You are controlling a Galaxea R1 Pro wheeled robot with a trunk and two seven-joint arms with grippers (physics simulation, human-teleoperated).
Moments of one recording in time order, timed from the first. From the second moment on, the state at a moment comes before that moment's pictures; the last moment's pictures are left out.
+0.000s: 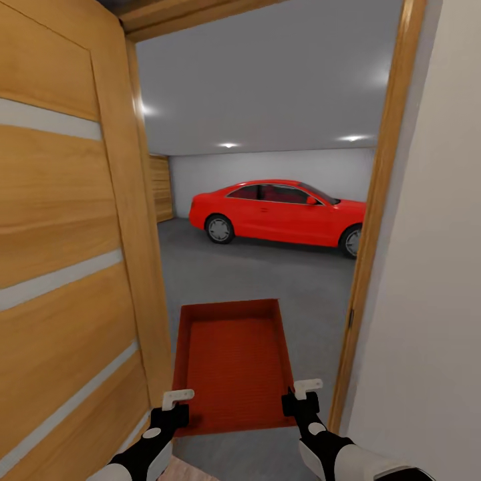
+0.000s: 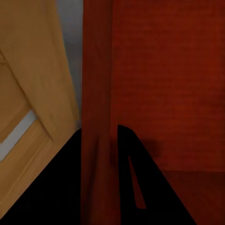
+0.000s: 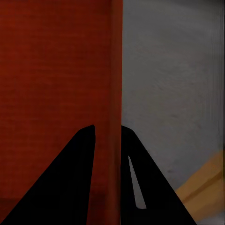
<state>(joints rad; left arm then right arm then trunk) -0.57 -0.08 -0.06 -0.19 0.11 -0.18 0.13 -0.68 0.12 0.17 0.01 0.00 -0.40 -0.18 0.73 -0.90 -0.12</state>
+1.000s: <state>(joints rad) -0.57 -0.08 -0.06 -0.19 0.11 -0.18 0.13 -0.68 0.12 0.16 0.01 0.00 -0.40 -0.18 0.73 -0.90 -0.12</state>
